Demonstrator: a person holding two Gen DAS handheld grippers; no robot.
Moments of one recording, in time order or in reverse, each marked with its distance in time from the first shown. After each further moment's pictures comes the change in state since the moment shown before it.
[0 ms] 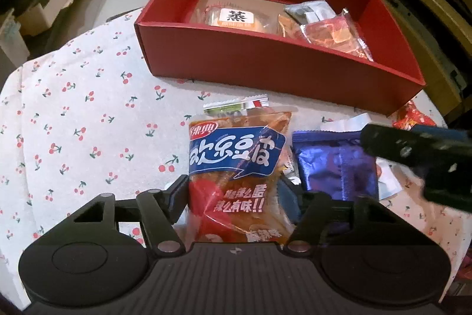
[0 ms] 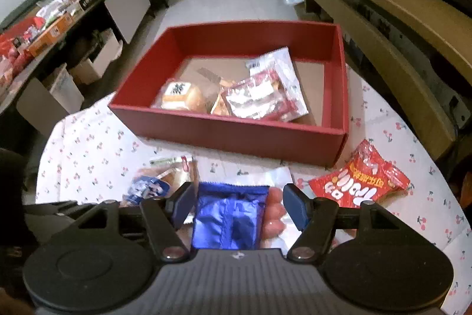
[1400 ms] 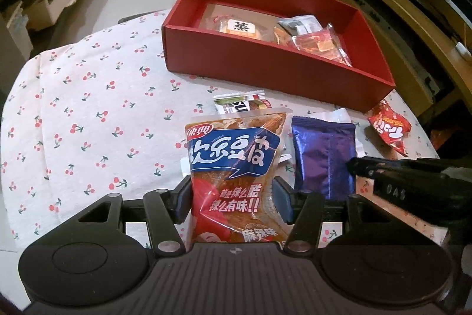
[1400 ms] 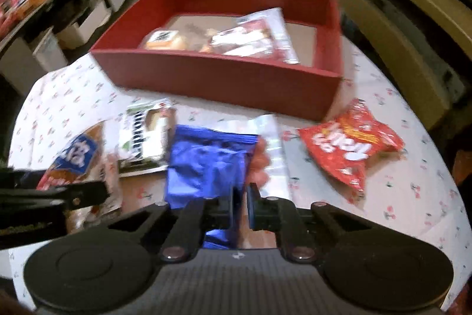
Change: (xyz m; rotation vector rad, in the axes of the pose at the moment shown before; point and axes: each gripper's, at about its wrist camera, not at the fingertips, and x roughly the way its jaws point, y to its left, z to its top) left arm -0.041 0.022 -0.022 -0.019 -0.038 -0.069; right arm 0.013 -0.003 -0.036 -0.040 0.068 -0.098
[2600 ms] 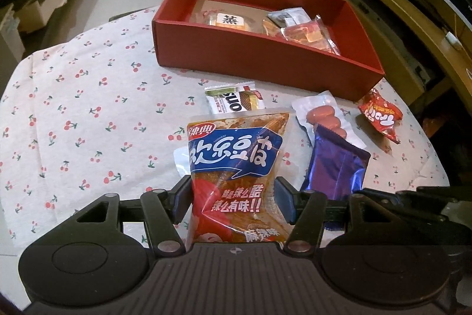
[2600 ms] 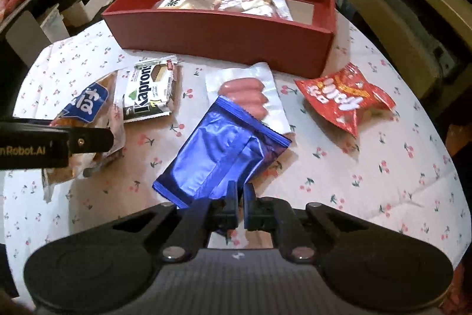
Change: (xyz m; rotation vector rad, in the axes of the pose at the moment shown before) left arm -0.003 -0.002 -0.006 0.032 0.014 -0.028; right arm -0.017 0.000 -0.041 -0.043 0.055 0.009
